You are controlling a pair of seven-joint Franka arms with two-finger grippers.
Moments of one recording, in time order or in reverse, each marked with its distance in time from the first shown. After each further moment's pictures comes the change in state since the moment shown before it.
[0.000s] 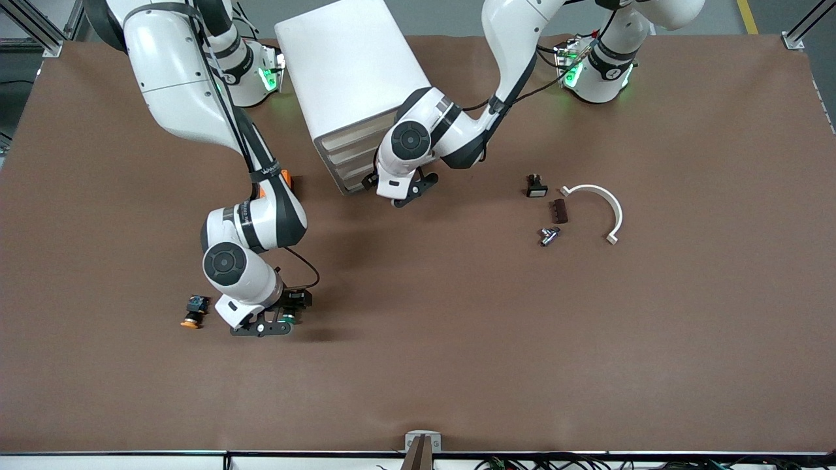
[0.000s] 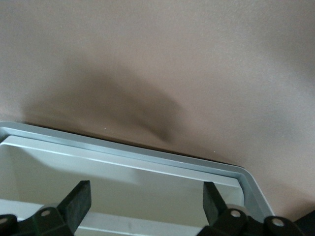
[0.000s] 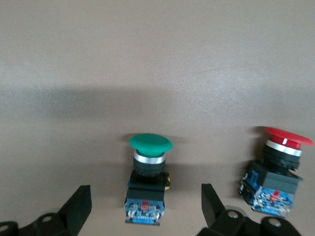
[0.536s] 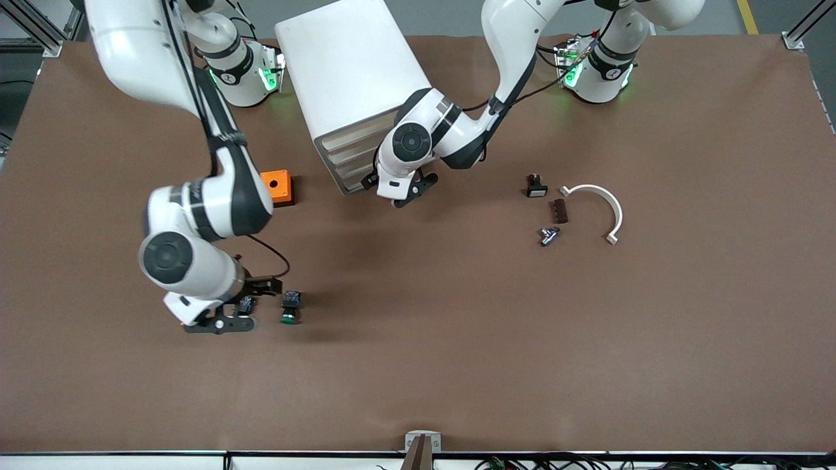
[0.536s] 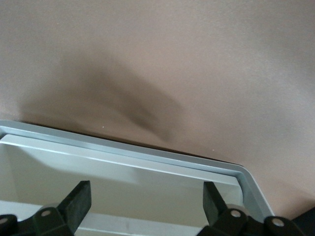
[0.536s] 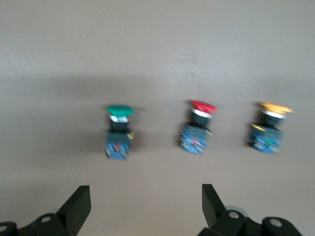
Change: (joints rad) left arm 0.001 0.001 0.000 0.004 -0.006 0.005 0.028; right arm -0.028 -0.195 -0.066 0.080 -0.018 -0.377 -0.088
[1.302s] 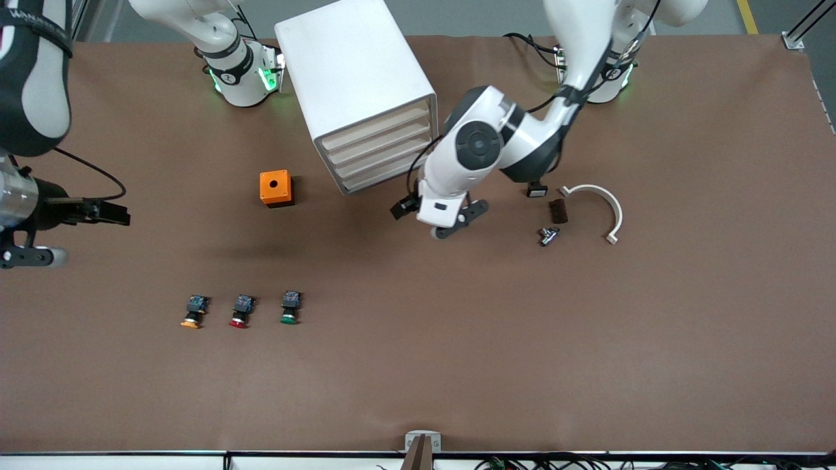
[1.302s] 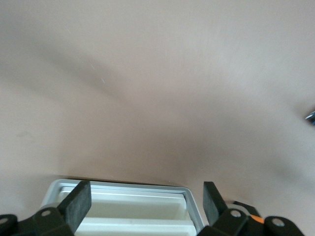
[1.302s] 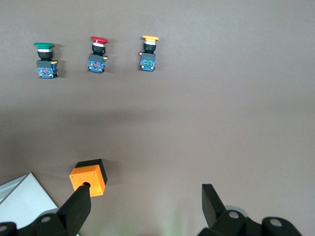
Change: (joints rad) left arm 0.246 -0.223 0.022 0.060 0.158 -0.200 0.114; right arm -0.108 -0.297 -0.174 -0.001 -0.010 -0.383 -0.218
